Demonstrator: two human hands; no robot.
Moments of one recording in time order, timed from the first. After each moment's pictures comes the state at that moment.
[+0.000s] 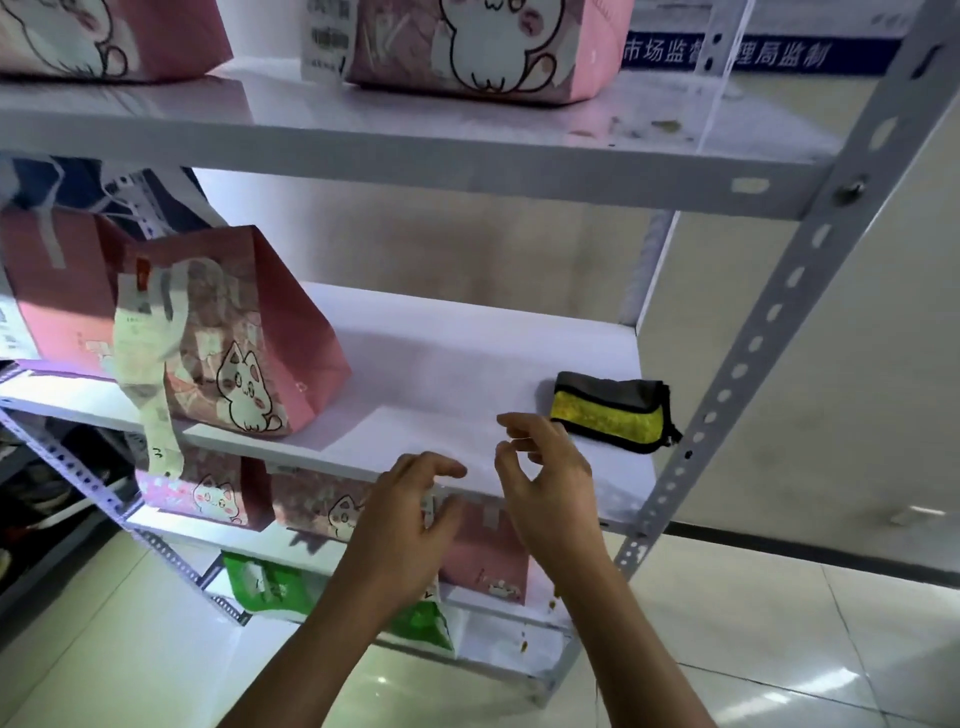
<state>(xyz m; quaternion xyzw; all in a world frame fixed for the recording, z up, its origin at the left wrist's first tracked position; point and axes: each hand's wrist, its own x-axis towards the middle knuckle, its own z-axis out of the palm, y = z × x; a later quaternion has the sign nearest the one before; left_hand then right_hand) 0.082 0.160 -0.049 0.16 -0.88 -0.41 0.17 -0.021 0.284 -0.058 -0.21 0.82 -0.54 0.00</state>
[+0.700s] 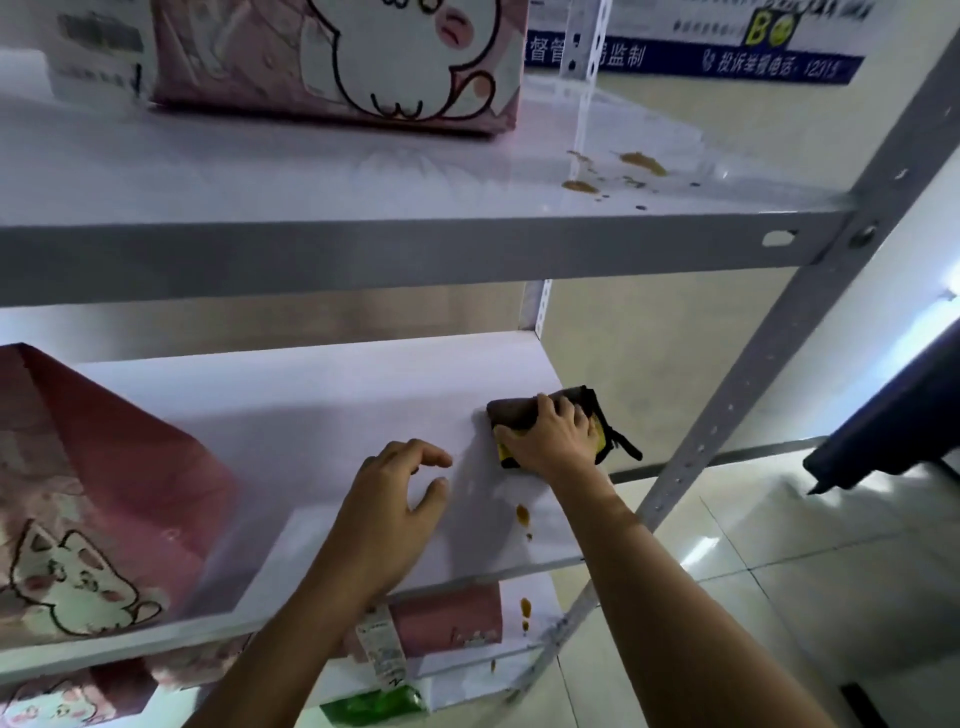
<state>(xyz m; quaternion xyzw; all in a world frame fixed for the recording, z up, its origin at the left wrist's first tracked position) -0.045 0.079 -0.044 -0.02 -0.90 -0.42 0.07 -0.182 0.264 -0.081 0.07 0.98 -0.19 0.08</state>
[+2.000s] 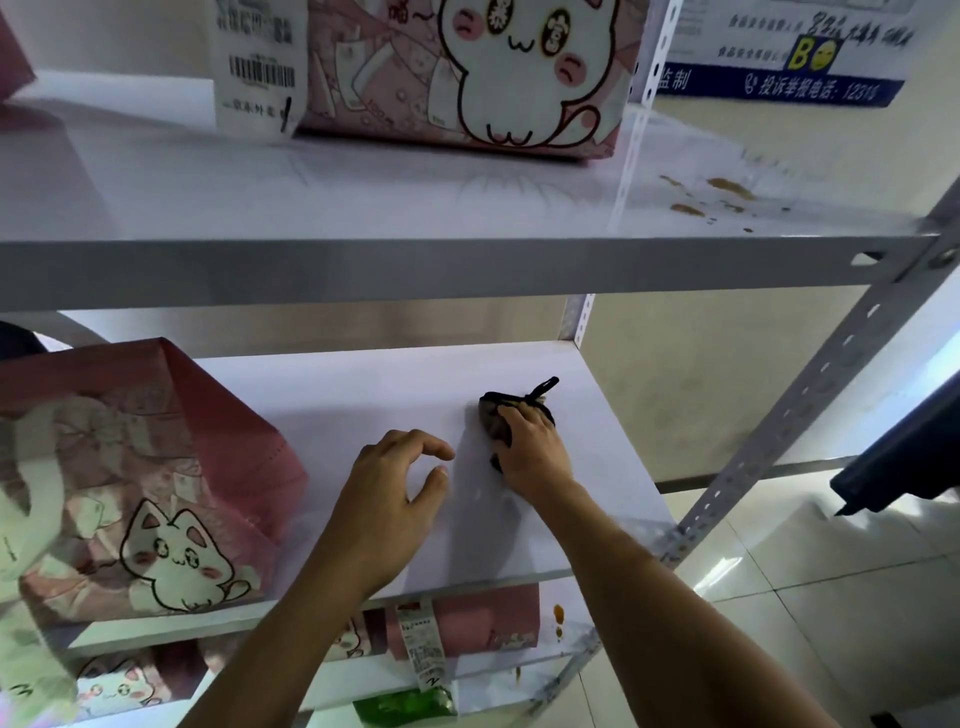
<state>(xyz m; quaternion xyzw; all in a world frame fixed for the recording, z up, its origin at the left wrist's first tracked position) -0.026 0.021 -0.024 -0.01 -0.91 -0.40 0.10 -0.179 0.193 -0.114 -0.09 0.97 -0.24 0.00</state>
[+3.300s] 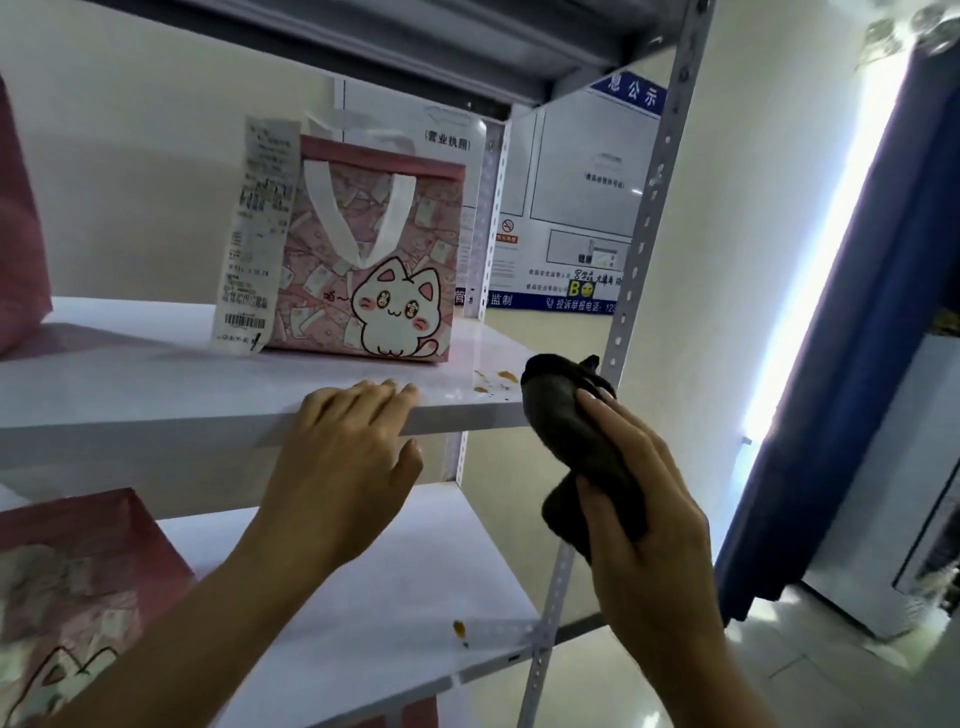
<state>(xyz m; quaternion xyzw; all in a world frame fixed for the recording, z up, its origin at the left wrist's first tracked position) 0.020 0.064 0.162 -0.14 -0.94 -0.03 0.31 0.094 0.293 0.147 -0.19 0.77 -0.43 -0.43</state>
